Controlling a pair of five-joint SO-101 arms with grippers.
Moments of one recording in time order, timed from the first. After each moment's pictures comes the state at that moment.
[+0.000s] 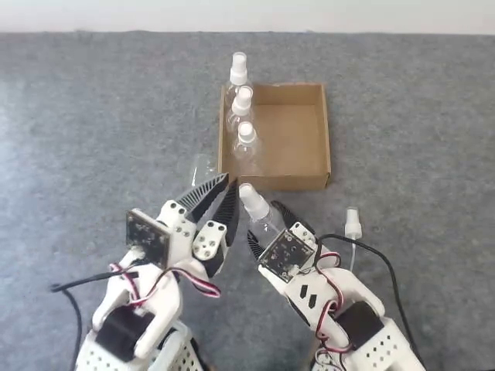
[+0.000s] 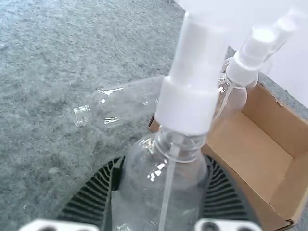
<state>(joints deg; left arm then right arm) 25.6 -101.0 77.5 45.6 9.6 -40.9 -102.9 95.1 41.5 19.5</state>
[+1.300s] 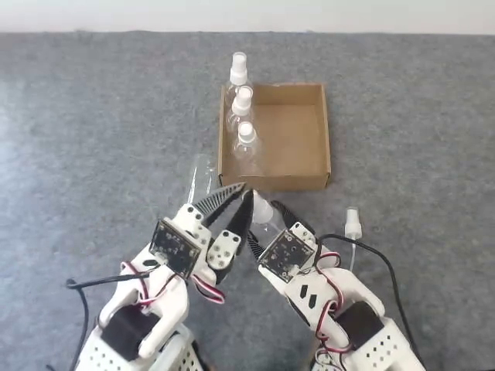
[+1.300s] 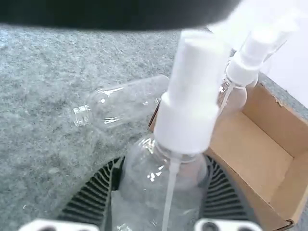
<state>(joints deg) 30.2 -100.5 79.5 45.8 1.6 -40.8 -102.9 95.1 41.5 19.5</state>
